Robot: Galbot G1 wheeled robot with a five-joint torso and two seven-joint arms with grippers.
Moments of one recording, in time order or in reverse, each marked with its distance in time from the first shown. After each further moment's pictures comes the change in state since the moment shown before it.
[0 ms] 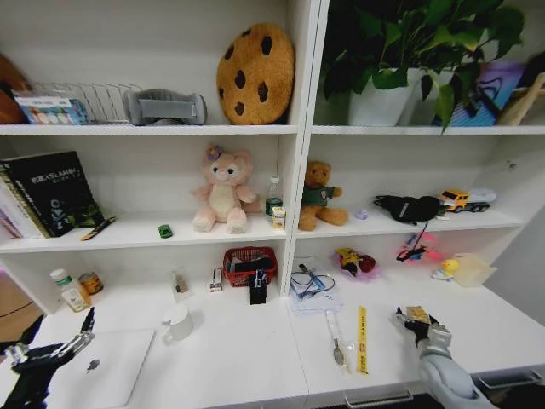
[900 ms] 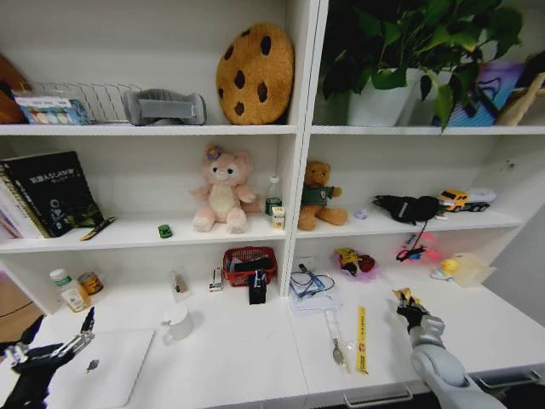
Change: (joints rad) left arm 0.000 0.000 0.000 0.000 0.000 0.000 0.000; right arm 0.059 -0.006 -0.029 0.114 -0.054 0.042 -0.025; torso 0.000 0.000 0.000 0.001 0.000
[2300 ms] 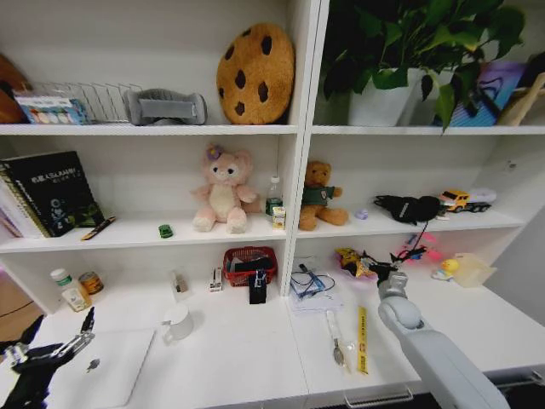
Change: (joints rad) left arm 0.000 0.000 0.000 0.000 0.000 0.000 0.000; right arm 0.141 -0.031 -0.071 0.100 -0.024 0.013 -0.005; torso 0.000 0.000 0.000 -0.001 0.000
